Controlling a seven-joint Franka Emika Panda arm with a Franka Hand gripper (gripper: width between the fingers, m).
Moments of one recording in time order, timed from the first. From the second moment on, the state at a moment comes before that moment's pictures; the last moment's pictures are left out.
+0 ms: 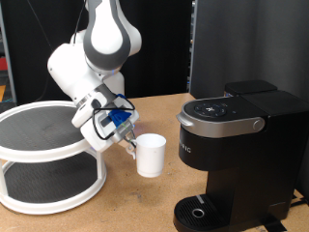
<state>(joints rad) 0.35 -0.21 -0.55 -2.78 1.43 2.57 -1.68</state>
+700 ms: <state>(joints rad) 0.35 -0.09 -0.50 -2.75 1.58 2.58 -1.78</state>
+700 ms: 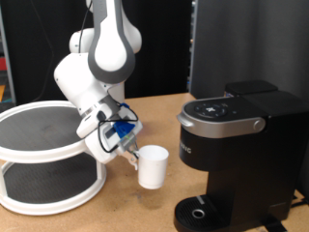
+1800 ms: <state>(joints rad) 0.37 0.09 -0.38 -2.60 1.84 2.58 -1.85</state>
